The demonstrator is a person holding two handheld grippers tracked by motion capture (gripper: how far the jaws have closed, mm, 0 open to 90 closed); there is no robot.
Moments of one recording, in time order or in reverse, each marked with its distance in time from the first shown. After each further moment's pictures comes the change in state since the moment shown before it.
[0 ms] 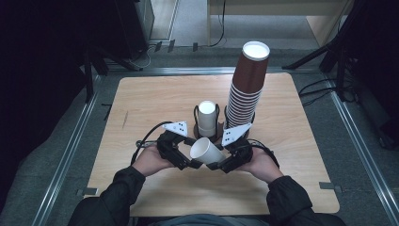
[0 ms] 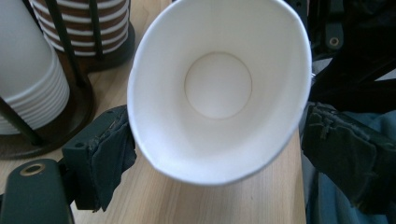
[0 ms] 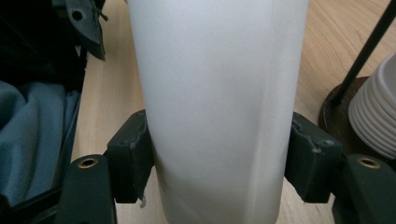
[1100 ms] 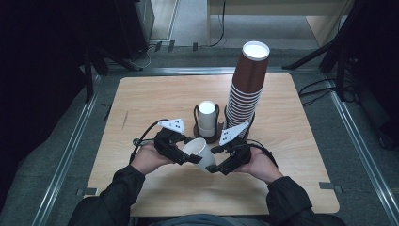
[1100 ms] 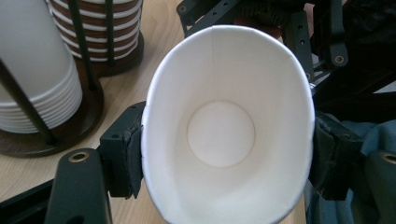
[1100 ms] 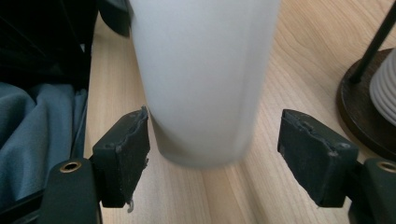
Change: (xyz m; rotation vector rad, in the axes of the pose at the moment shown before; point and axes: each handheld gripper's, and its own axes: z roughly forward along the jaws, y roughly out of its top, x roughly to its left) left arm 0.007 -0.003 -0.013 -0.031 0.017 -0.032; right arm -0.001 -0.001 0.005 0.054 0.020 0.079
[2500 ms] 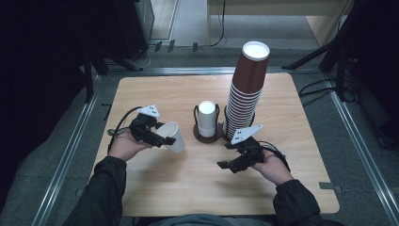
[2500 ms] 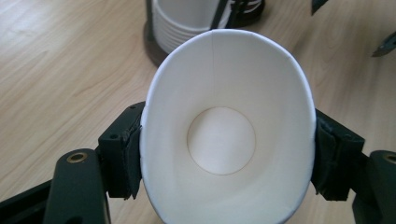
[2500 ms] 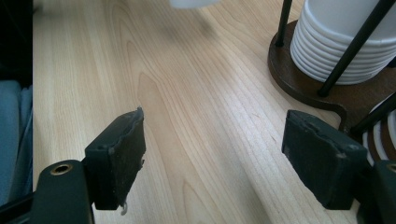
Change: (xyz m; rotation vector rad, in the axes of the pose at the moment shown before) left arm 0.053 -0.025 -0.059 0.094 0.293 -0.105; right arm -0.005 -0.022 -0.021 -0.008 -0.188 0.050
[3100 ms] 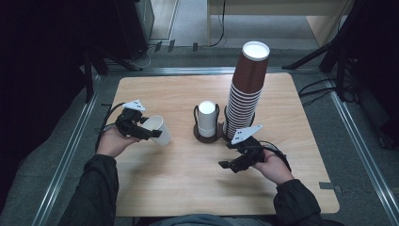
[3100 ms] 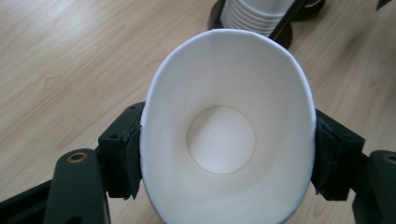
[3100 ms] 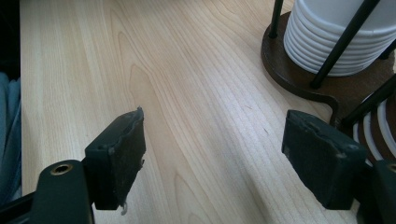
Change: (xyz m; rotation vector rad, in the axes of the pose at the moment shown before) left arm 0.031 -0.017 -0.023 0.000 0.121 -0.084; right arm -0.003 -0.002 0.000 0.026 -0.024 -0.009
